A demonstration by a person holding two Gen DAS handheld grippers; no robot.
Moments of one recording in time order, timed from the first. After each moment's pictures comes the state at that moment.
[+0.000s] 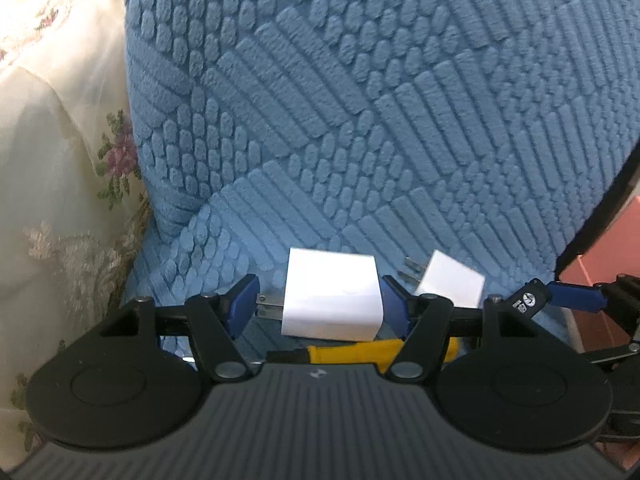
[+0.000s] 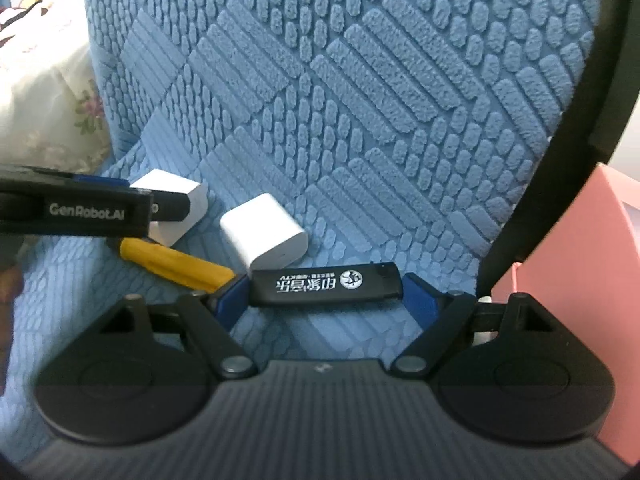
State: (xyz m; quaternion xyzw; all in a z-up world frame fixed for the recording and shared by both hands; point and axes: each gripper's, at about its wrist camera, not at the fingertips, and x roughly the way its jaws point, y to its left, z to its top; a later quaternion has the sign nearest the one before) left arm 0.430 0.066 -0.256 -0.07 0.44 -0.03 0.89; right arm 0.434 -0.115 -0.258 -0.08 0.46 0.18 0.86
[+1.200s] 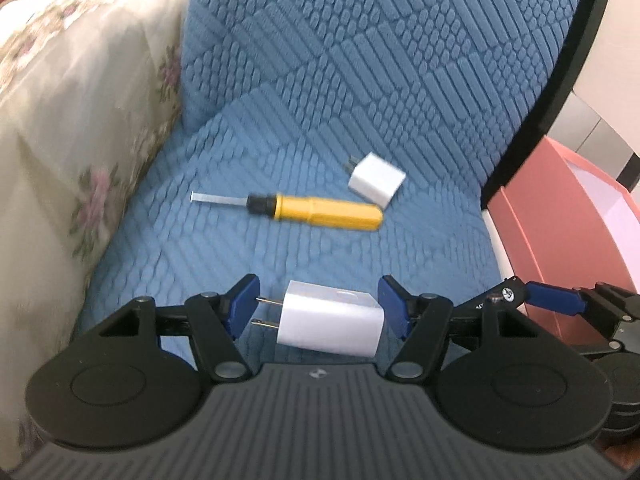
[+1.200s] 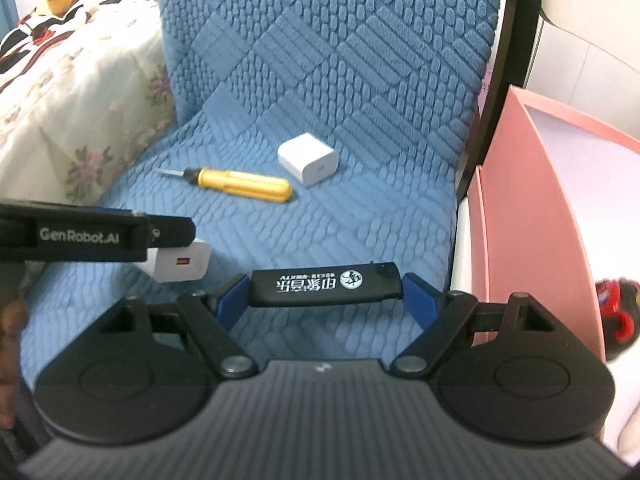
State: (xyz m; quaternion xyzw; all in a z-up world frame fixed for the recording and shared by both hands) left arm 0.291 0.048 -0.235 -0.11 0.46 -0.04 0.88; right arm 0.323 -0.148 -0.219 -0.05 0.46 0.18 0.87
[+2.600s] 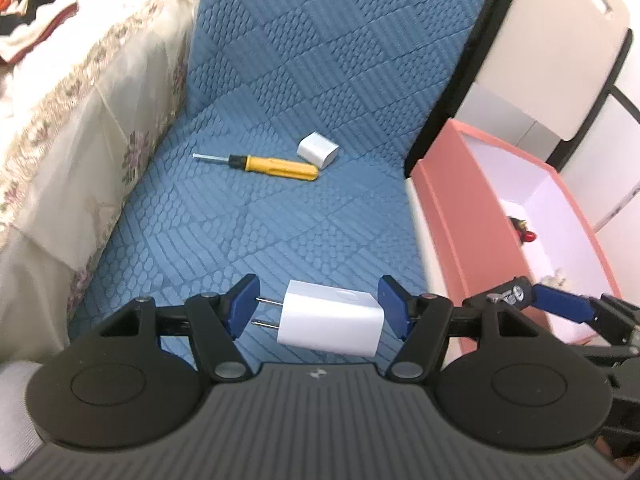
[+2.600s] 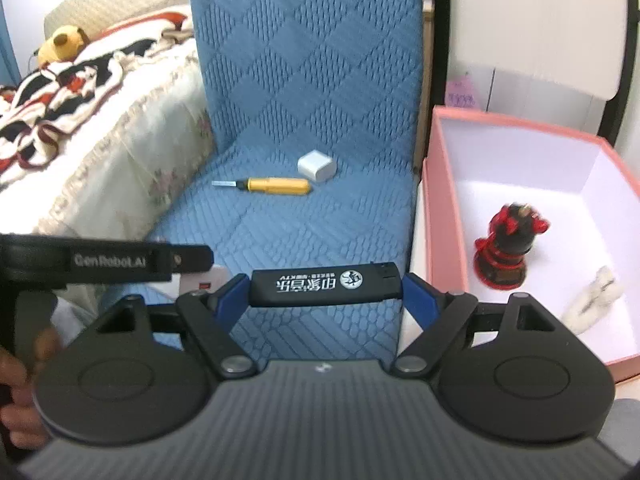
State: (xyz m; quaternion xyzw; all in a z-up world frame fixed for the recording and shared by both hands) left arm 0.170 0.024 -0.141 -0.13 0.45 -0.06 0.88; right arm 0.202 -0.191 -0.112 0.00 0.43 0.16 0.89
